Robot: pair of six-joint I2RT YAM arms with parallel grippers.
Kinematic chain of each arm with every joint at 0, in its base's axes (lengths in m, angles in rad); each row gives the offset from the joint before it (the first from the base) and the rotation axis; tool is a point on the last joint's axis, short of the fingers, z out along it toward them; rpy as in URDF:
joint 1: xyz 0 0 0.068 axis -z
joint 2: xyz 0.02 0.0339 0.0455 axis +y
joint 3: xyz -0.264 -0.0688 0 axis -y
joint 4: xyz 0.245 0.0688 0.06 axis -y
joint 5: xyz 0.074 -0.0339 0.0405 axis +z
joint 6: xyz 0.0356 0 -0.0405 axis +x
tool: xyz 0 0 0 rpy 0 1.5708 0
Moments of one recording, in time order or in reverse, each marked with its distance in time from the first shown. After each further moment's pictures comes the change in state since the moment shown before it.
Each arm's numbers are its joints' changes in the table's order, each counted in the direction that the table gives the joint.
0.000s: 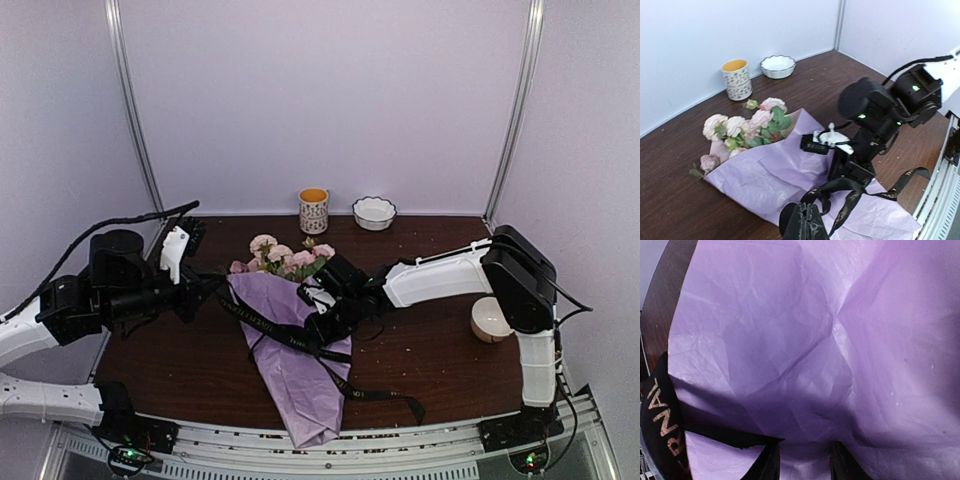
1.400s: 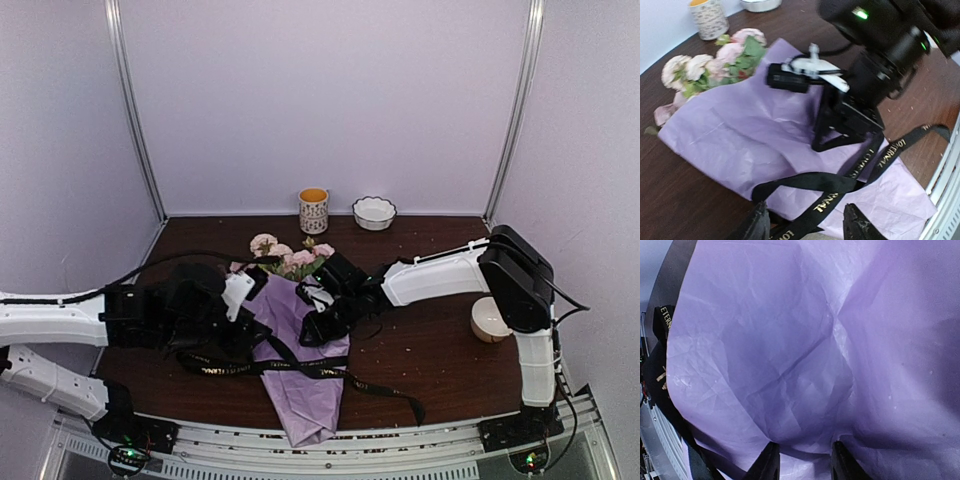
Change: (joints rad) left arm 0.156 0.270 -0.043 0.031 0.085 -0.154; right arm 0.004 0.016 0.022 0.000 0.034 0.006
